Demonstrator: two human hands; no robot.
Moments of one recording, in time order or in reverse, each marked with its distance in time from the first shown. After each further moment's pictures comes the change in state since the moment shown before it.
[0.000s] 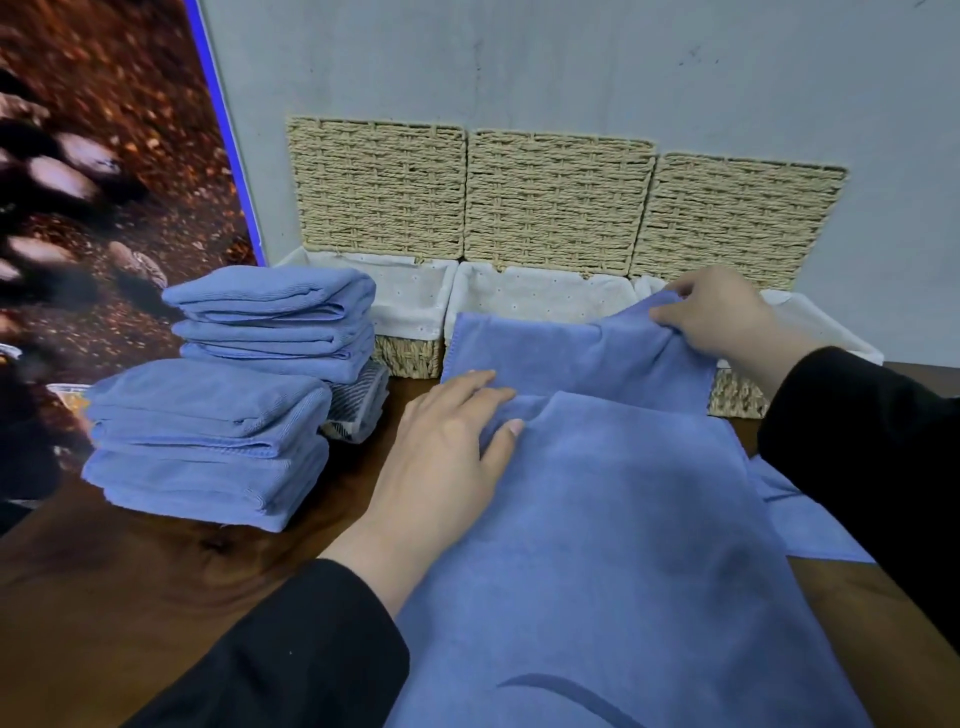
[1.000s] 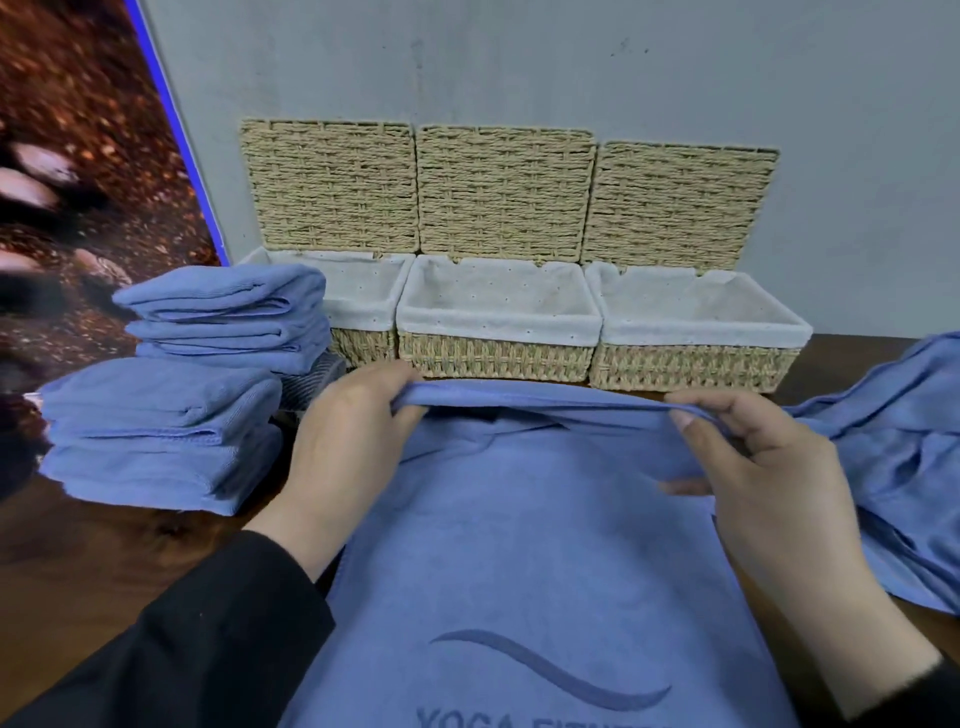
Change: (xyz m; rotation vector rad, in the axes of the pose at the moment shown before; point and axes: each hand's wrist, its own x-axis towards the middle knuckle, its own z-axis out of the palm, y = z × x) left_hand 0.000 0.006 -0.028 0.113 0.124 -0.023; right_hand -0.205 0.048 -0.010 0.726 0.220 -0.132
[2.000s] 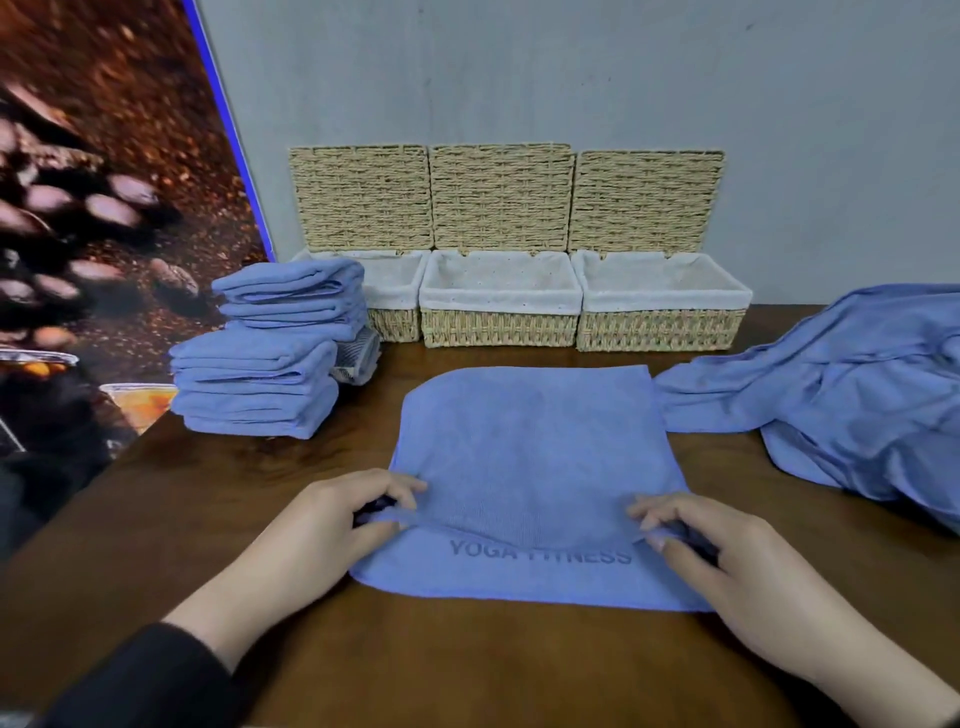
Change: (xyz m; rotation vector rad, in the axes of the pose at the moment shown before) left_hand -0.137 0.004 -0.093 -0.354 -0.526 -0.075; right_hand -0.124 0.004 -0.068 -0.354 -0.572 -0.014
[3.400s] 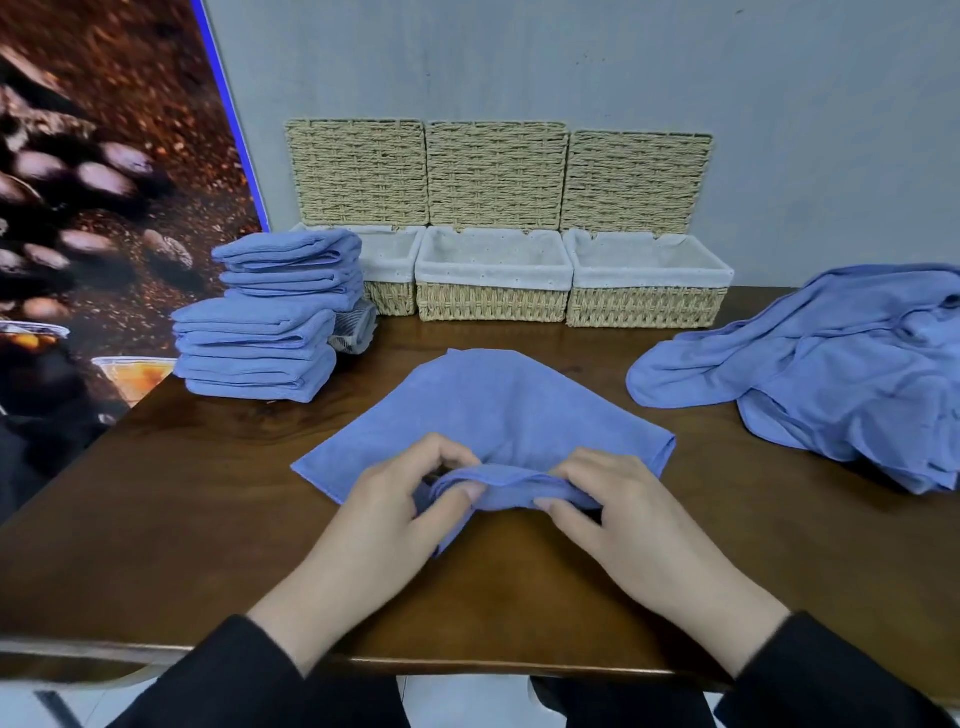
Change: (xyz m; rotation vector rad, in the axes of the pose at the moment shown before) left_hand -0.029 0.081 0.036 -0.157 0.103 0.050; right_hand 0.011 -0.053 0.048 -0.229 0.077 -0.295
